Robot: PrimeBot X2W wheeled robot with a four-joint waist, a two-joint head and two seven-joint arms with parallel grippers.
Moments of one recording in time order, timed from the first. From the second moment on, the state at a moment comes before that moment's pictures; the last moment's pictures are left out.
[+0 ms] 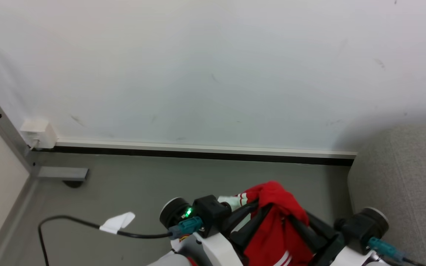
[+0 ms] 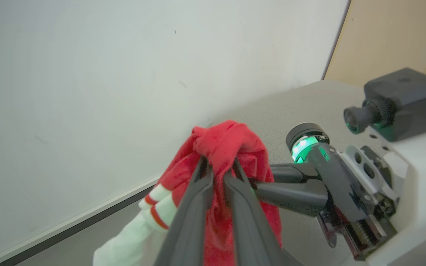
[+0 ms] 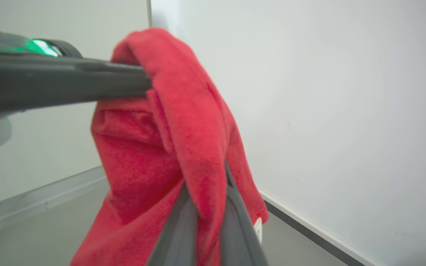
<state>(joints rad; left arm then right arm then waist) -0.59 0.34 -1.10 0.00 -0.69 0.19 -0.09 -0.36 -0.37 0.82 0.24 0.56 0.13 -0.26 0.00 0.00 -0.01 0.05</state>
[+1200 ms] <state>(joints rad) -0.70 0.23 -1.12 0.20 -0.64 0.16 -0.17 -0.37 -0.46 0.31 0.15 0.52 0.13 -0.26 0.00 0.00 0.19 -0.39</state>
